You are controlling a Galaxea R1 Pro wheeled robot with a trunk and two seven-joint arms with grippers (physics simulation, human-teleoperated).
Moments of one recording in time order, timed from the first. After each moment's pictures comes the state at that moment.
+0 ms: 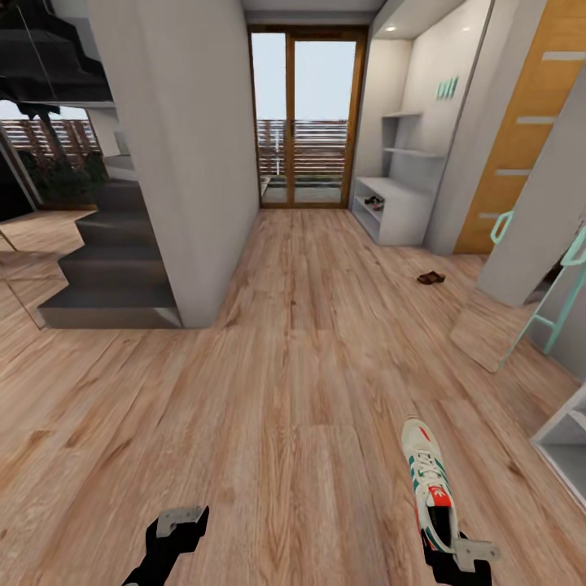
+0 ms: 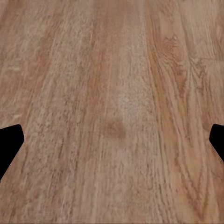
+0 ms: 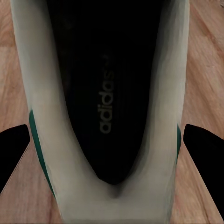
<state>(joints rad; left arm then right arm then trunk) -0.30 -0.02 0.26 -0.51 -0.09 -0.32 -0.16 -0.36 -0.15 0.20 -0.14 -0.23 -0.70 -0.07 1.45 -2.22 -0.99</state>
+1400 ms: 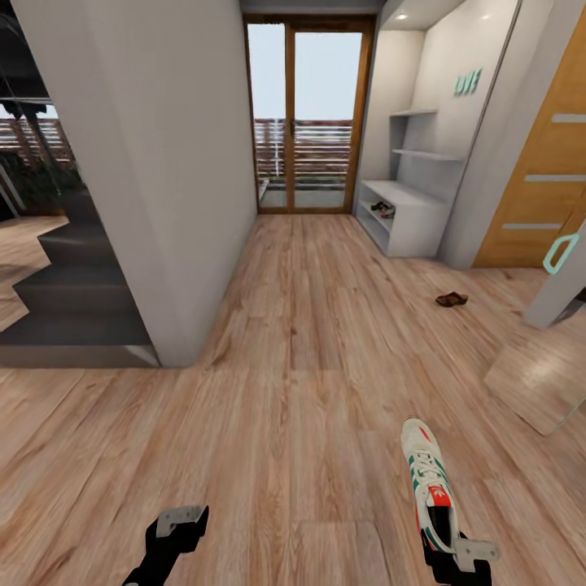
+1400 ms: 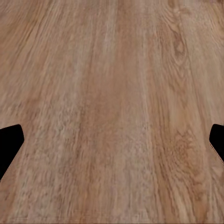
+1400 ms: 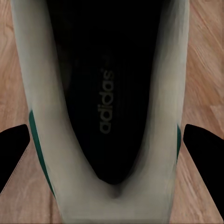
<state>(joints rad) -0.30 -0.02 0.26 -0.51 -0.09 -0.32 -0.16 -0.36 -0.15 0.20 -0.14 -0.23 -0.70 -0.07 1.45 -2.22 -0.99</state>
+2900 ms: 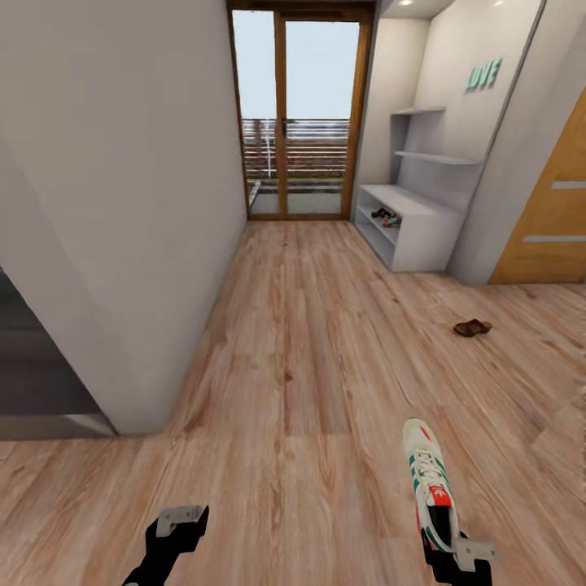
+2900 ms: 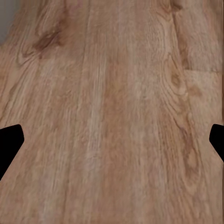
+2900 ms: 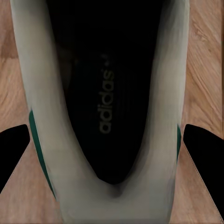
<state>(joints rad) -0.30 -0.02 0.26 -0.51 -0.09 -0.32 -0.16 -0.36 -0.15 0.19 -0.15 -0.23 -0.70 -0.07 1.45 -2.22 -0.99</state>
